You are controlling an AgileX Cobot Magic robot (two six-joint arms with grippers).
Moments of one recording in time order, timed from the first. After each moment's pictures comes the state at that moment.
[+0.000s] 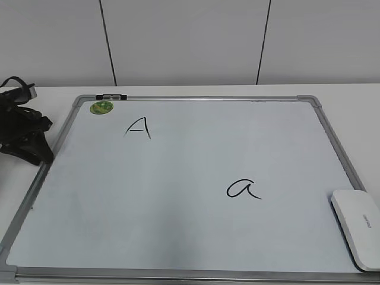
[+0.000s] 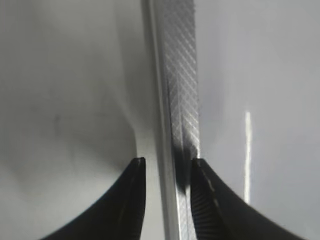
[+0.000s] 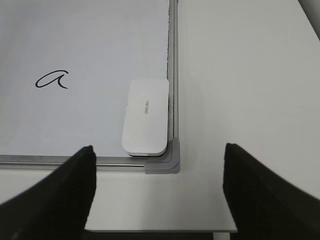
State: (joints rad) left arm 0.11 2.21 -1.54 -0.45 0.99 0.39; right arm 0.01 -0.02 -0.49 0.00 1.14 0.00
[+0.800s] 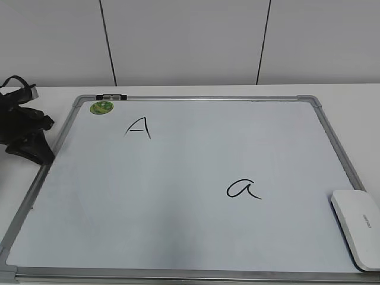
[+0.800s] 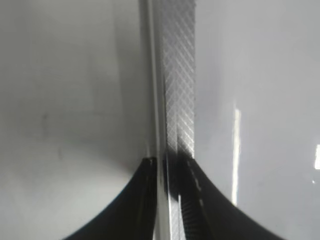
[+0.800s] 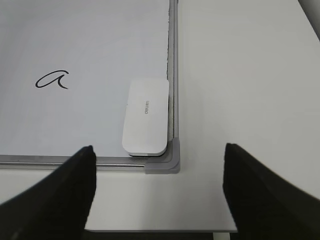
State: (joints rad) left arm 0.11 2.22 -1.55 -0.47 1.02 0.39; right arm 0.01 -0.02 -0.49 0.00 1.14 0.00
